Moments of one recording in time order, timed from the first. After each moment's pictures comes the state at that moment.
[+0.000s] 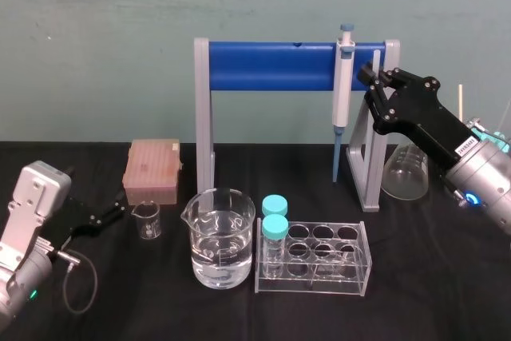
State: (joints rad) left arm -0.20 0.60 0.45 -1.41 -0.25 -0.12 0.03; right arm 0.32 0.42 -0.23 -1.52 0.46 -0.21 0.50
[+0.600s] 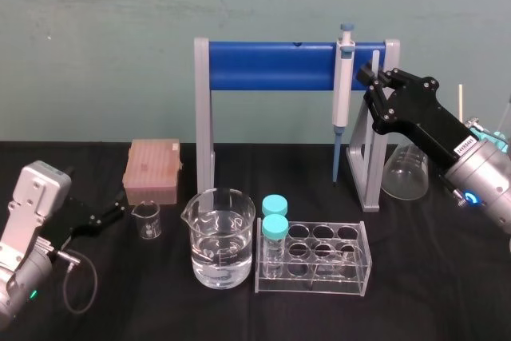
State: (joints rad) left arm -0.20 0.60 0.45 -1.41 -0.25 -0.12 0.03; right arm 0.33 0.42 -0.24 -1.50 0.47 -0.21 0.51
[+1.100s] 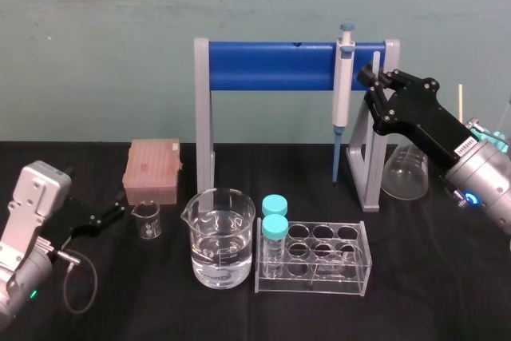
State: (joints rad) left arm -0.20 0.60 0.45 -1.41 -0.25 -0.12 0.03; right arm 0.33 0.42 -0.24 -1.50 0.47 -0.21 0.51
